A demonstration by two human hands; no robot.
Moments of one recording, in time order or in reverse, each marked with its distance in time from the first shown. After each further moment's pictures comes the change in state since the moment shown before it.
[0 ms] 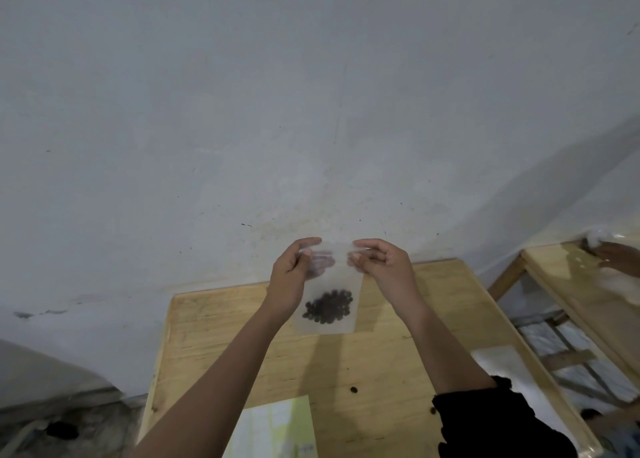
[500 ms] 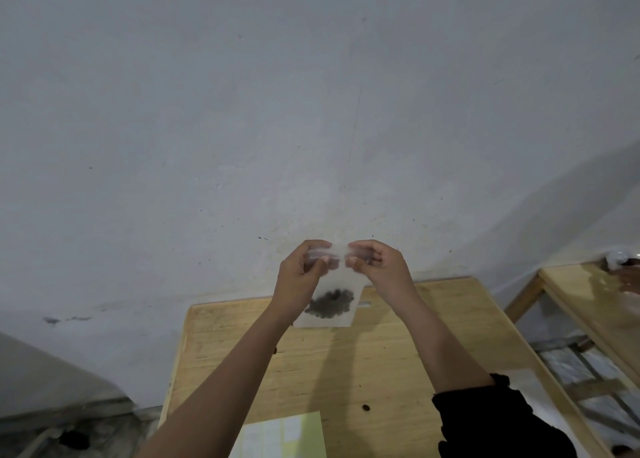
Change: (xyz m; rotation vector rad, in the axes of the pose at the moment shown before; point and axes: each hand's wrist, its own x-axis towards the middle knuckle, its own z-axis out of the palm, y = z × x) left_hand 0.004 0.022 -0.009 0.175 0.051 0.115; right_hand 0.011 -0.017 0.022 -0.134 -0.083 -0.088
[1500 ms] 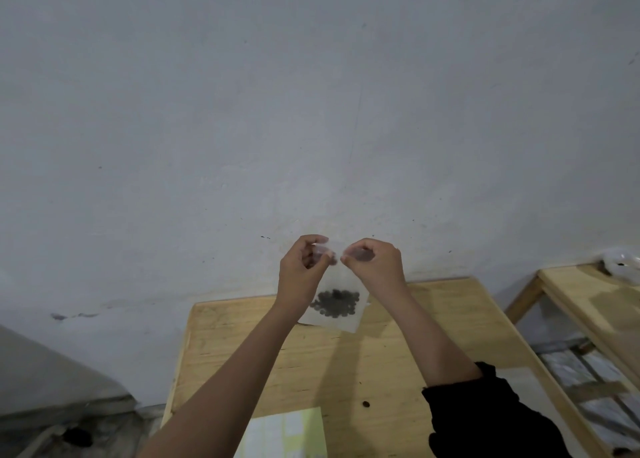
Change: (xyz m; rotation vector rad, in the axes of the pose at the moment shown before) left_hand -0.005 0.009 0.006 -0.020 0.138 0.022; right_hand -0.006 -0.015 0.014 -0.324 0.128 -0.054
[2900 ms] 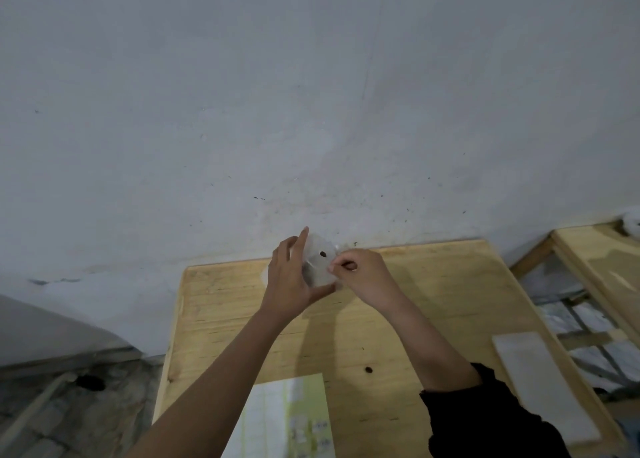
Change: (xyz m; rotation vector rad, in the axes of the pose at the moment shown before) left_hand -0.014 -0.096 -0.028 0.761 -0.182 0.054; right_hand -0.011 0.055 0.041 -0.158 -0.319 0.026
